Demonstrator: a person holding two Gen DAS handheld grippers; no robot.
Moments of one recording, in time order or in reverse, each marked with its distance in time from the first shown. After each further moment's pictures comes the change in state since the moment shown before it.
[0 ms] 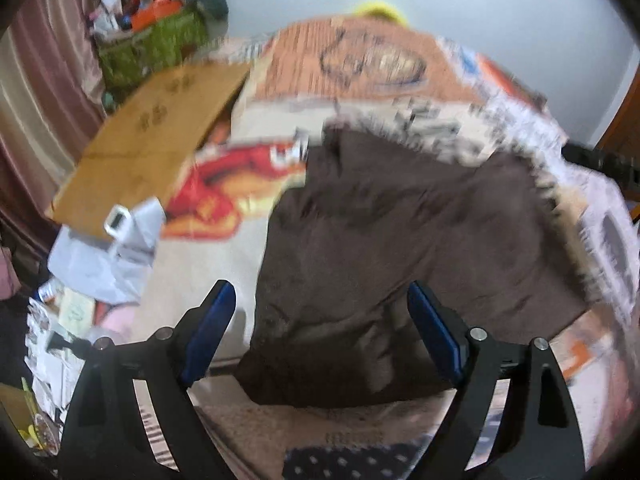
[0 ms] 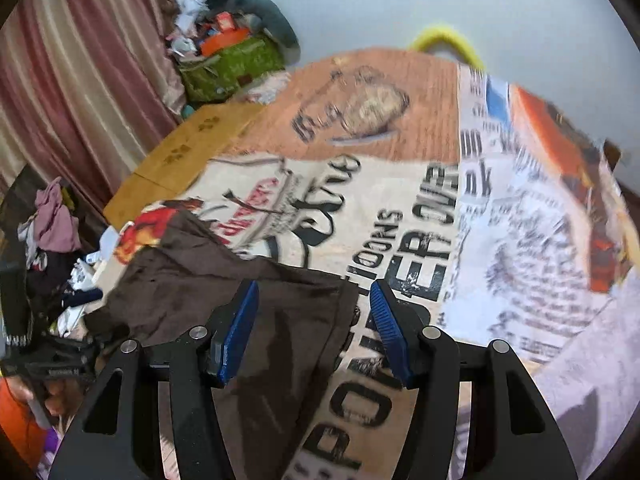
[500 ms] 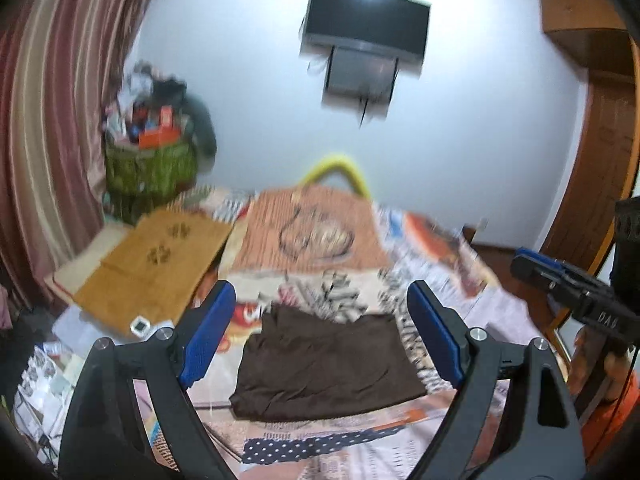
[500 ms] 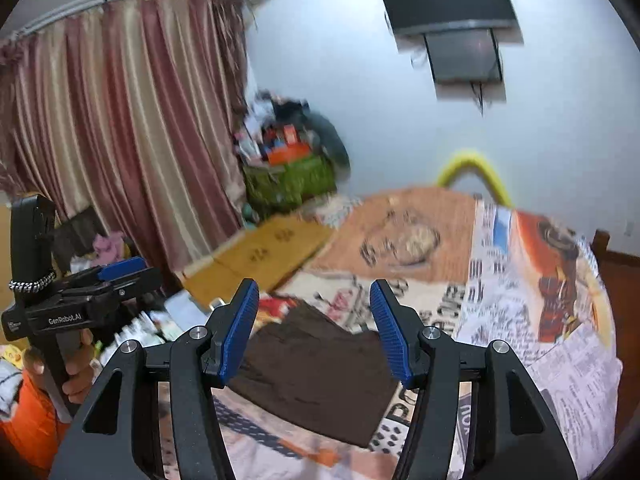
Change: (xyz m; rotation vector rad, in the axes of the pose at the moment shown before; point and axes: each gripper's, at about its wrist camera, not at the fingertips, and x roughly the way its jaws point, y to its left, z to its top) left arm -0.236 -0.034 0.013 -0.026 -0.516 -0.129; right arm -0.188 0.081 -0.022 -0.089 -0.431 0.107
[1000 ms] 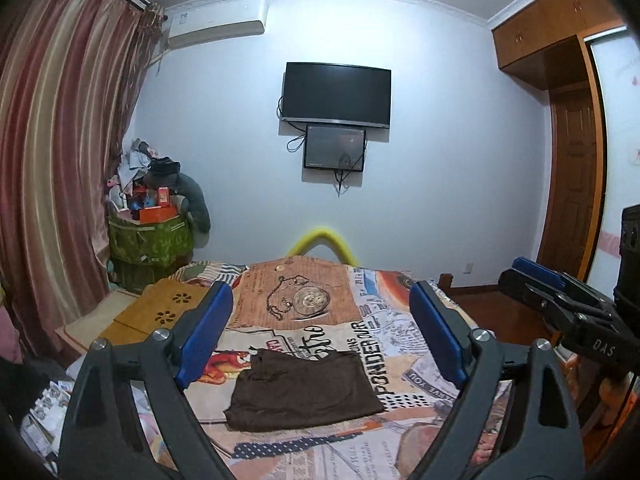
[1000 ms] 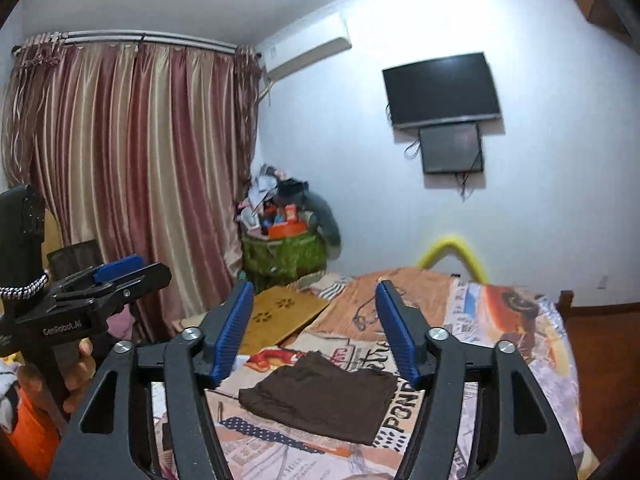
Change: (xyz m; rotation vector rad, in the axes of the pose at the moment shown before) left arm -0.123 -0.054 -0.010 0.072 -0.240 -0.015; right arm -0.109 0.060 -0.015 -0.086 -0.281 -0.084
